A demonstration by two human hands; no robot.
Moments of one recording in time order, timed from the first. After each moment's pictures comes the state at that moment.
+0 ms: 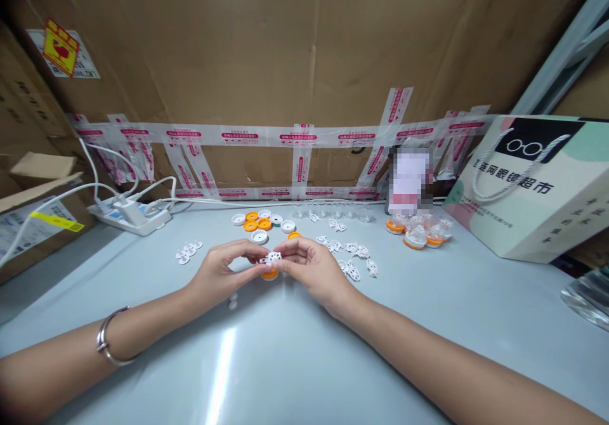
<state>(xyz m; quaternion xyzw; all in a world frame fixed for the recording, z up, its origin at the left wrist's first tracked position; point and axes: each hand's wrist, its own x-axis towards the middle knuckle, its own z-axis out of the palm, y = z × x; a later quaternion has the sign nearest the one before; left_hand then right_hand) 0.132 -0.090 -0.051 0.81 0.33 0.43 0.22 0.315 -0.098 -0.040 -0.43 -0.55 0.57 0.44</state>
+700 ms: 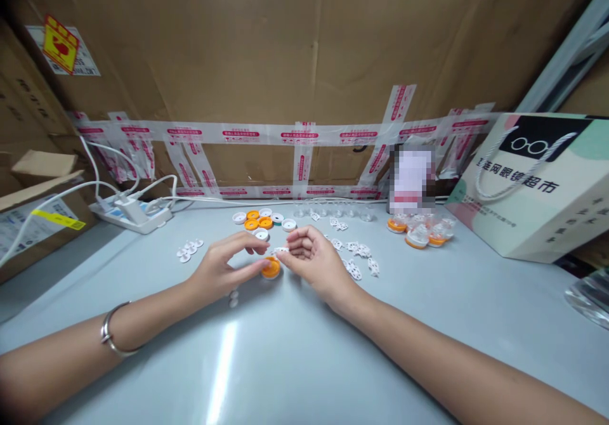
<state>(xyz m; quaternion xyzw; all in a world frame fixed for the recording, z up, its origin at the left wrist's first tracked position) 0.126 -0.084 -0.050 0.84 0.29 0.43 0.15 0.316 -0.097 -0.039 -0.45 -0.57 0.50 0.47</state>
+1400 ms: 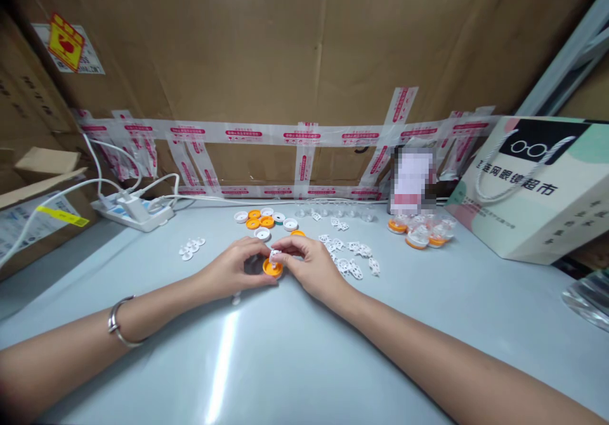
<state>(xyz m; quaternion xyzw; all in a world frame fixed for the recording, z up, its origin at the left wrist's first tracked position) 0.126 -0.077 -0.055 0.86 0.38 0.26 0.19 0.309 -0.088 -0.049 -0.45 -0.69 0.40 0.41</state>
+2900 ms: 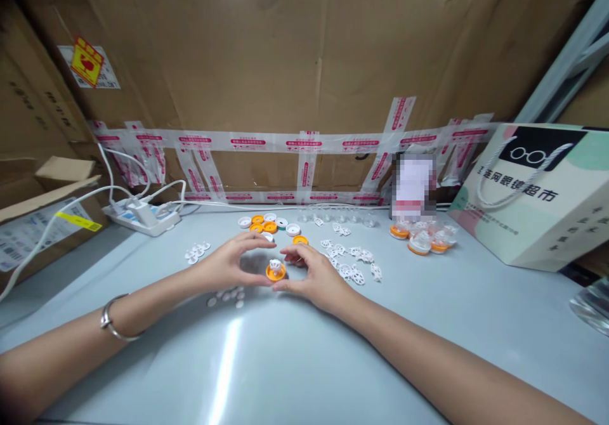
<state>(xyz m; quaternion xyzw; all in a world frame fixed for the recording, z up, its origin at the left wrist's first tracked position) 0.113 -0.074 -0.039 0.86 0.37 0.27 0.21 0.322 -0.091 -0.056 -0.46 -0.76 0.33 0.33</state>
